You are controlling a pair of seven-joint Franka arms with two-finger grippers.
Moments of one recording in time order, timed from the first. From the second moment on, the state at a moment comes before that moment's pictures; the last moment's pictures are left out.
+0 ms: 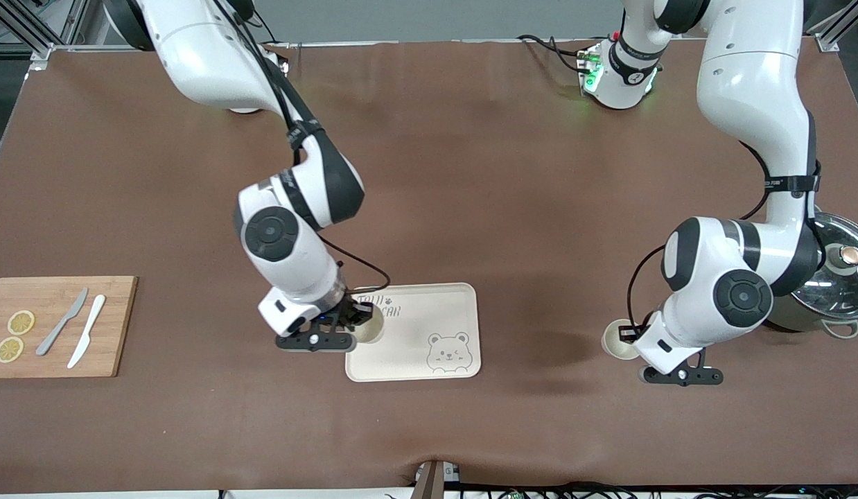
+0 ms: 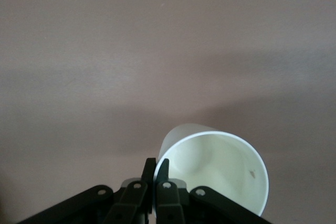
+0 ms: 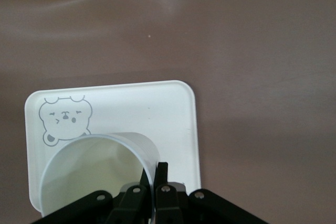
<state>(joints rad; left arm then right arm) -0.21 0.71 0.07 -1.30 0.01 2.02 -0.11 0.52 0.72 -0.10 -1.15 0.09 2.03 0.44</state>
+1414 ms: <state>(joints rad) -0.09 0.82 0.07 -1.32 0.00 2.09 0.00 0.14 0.70 -0.11 -1.19 0.09 1.95 -0.24</state>
